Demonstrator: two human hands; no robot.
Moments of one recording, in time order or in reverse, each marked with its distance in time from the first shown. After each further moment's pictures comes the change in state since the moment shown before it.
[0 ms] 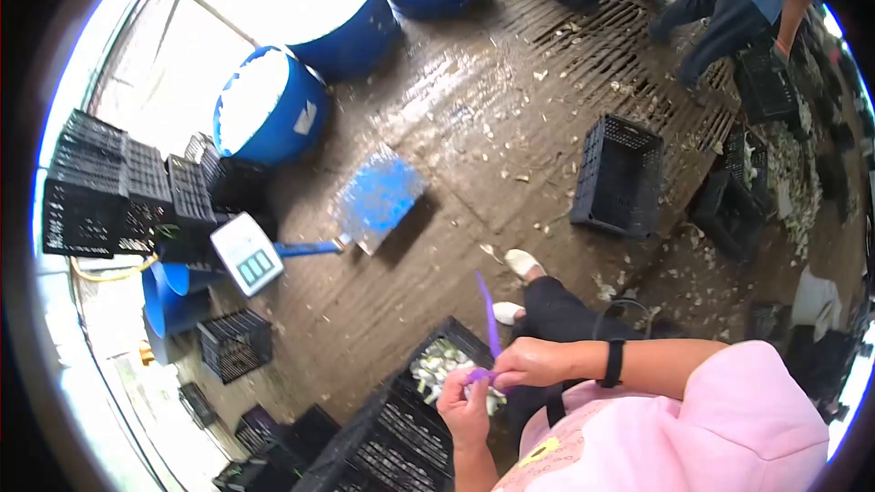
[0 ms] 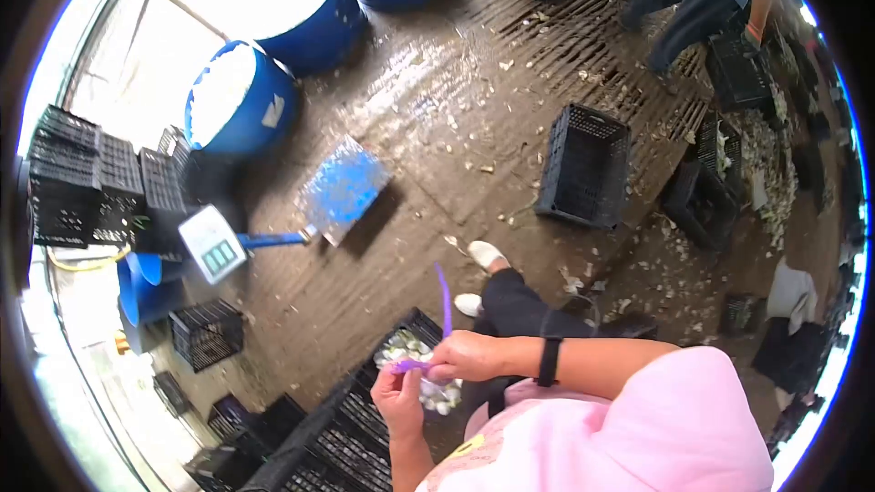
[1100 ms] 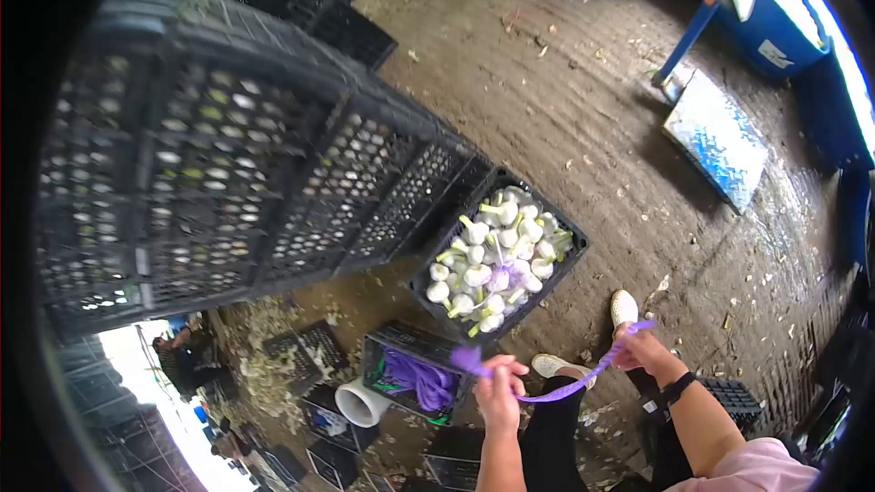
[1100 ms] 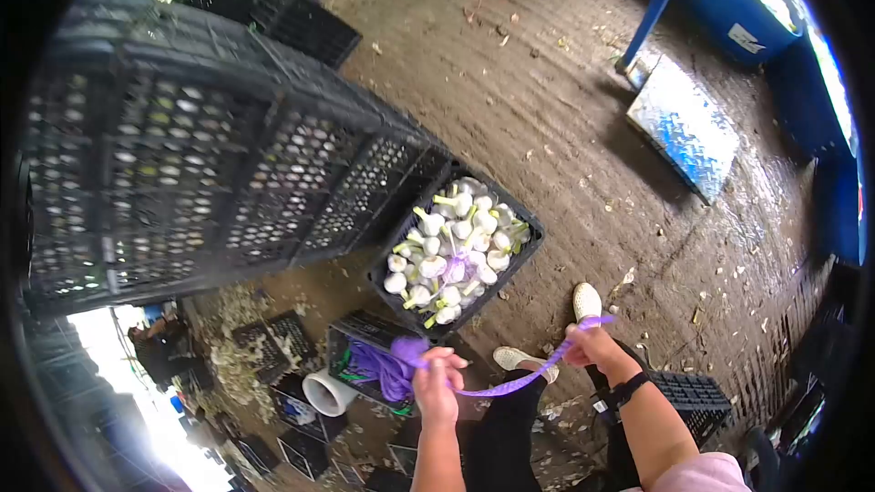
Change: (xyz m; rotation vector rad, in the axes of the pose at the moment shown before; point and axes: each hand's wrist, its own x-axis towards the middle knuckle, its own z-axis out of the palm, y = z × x) left_hand -0.099 -0.355 0.001 -0.795 1.454 -0.289; right_hand 0.193 0.327 0.103 -0.116 -0.407 1.104
